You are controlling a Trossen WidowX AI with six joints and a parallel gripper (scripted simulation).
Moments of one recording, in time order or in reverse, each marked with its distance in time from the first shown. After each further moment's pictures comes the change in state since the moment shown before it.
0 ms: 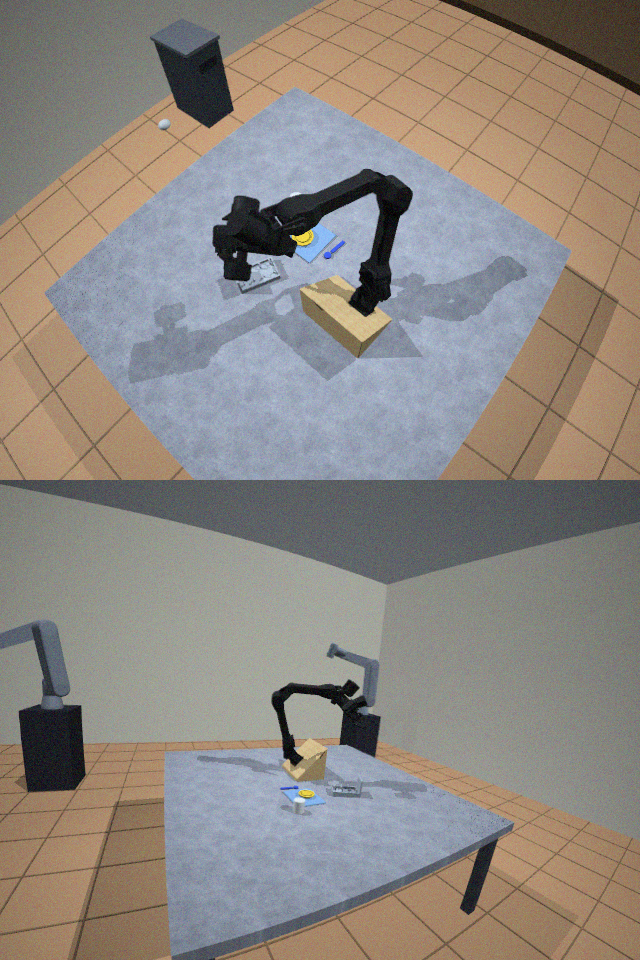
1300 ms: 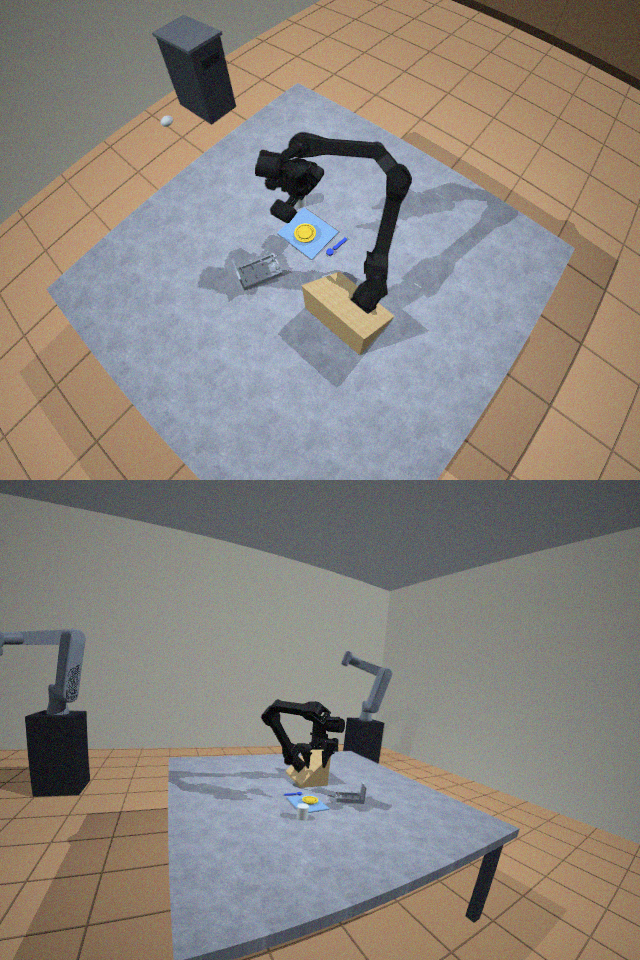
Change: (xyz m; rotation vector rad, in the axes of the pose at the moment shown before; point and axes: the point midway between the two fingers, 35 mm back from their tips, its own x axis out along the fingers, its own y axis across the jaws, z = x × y) arm 0.042 -0.129 -0.242 0.539 0.905 0.124
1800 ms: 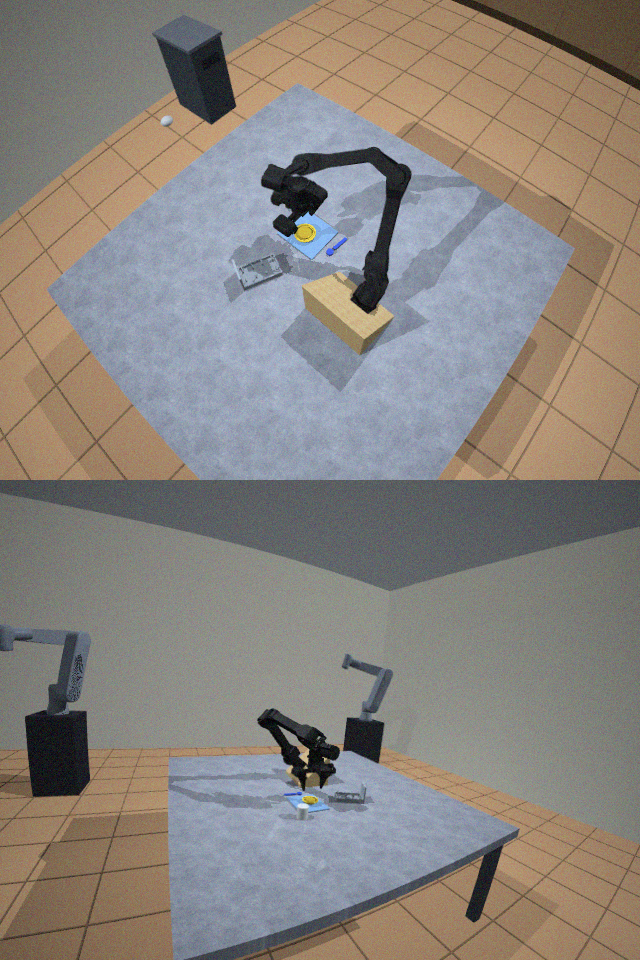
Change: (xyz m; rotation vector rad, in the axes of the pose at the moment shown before) arm 0.096 0.002 -0.016 0.129 0.119 0.072
